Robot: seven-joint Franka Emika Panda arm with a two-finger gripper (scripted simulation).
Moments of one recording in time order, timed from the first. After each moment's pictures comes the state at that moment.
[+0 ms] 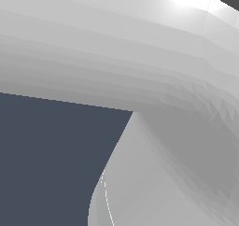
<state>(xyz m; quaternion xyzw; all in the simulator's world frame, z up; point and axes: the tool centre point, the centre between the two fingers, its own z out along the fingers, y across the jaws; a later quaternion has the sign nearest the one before) -0.147 -0.129 0.154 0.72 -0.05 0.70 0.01</state>
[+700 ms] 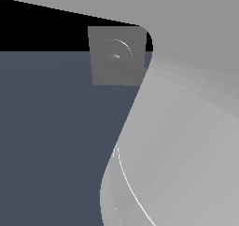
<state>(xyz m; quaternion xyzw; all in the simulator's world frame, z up) -0.147 -0.143 0.180 0.72 -0.06 0.69 0.01</state>
